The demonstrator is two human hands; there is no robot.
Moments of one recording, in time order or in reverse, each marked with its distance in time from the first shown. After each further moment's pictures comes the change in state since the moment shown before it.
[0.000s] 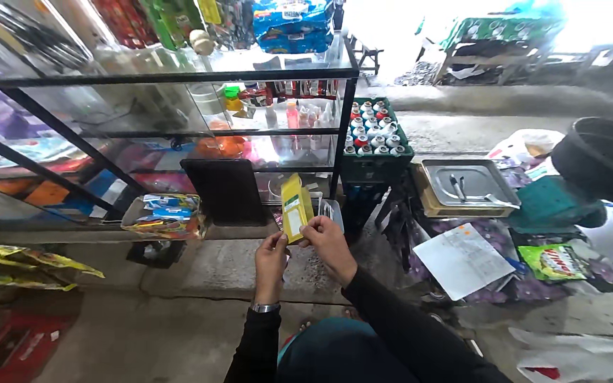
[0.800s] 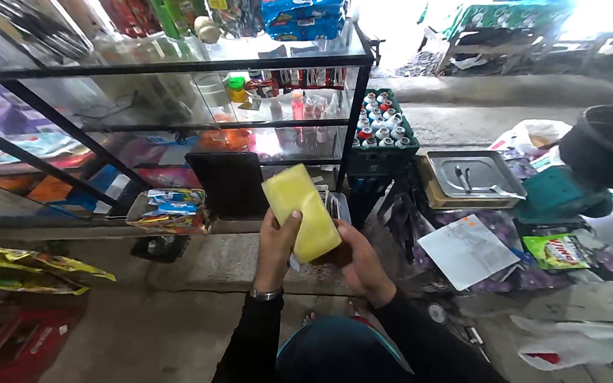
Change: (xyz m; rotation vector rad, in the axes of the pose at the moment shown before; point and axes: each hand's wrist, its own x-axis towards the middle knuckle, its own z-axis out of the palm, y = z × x) left_hand -0.013 0.081 0.008 -0.165 -0.209 0.169; right_hand -0.062 -0.016 -0.017 0.442 -0.257 -0.049
